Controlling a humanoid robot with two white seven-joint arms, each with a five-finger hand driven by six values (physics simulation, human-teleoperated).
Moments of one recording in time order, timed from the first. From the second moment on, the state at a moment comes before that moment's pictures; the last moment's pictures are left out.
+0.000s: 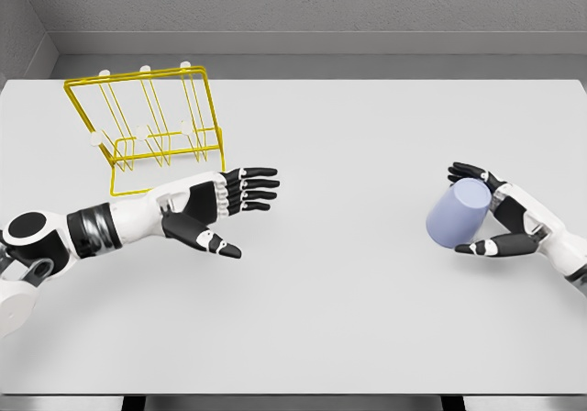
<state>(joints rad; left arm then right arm) -0.35 0.67 -0.57 -1.68 0.89 0.22 -0.61 -0.13 -0.76 0.42 -1.23 -0.77 -0.55 0.61</state>
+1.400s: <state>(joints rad) -0.35 0.65 -0.53 -1.65 0.85 0.23 -0.61 -0.24 -0.73 0.42 -1.29 -0.76 -0.54 0.61</state>
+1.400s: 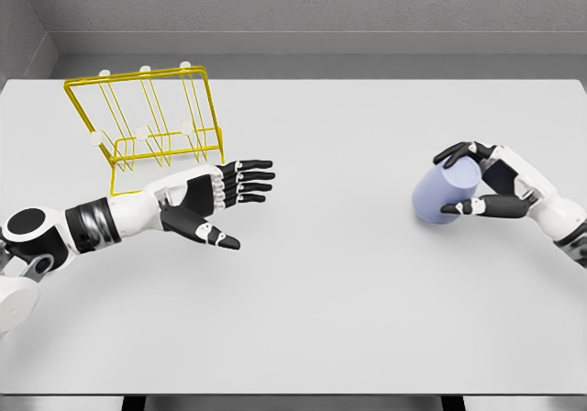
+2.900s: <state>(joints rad) -0.33 0.65 -0.48 -1.64 0.79 0.23 -0.61 -0.37 -0.52 0.68 -1.34 -0.70 -0.52 0.61</state>
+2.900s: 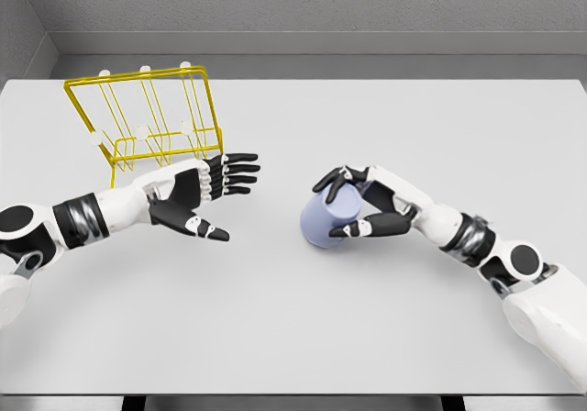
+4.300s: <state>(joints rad) -0.27 0.32 -0.41 -1.40 0.40 -0.10 -0.61 -0.63 -0.81 0.67 -1.32 -0.60 -0.53 0.61</state>
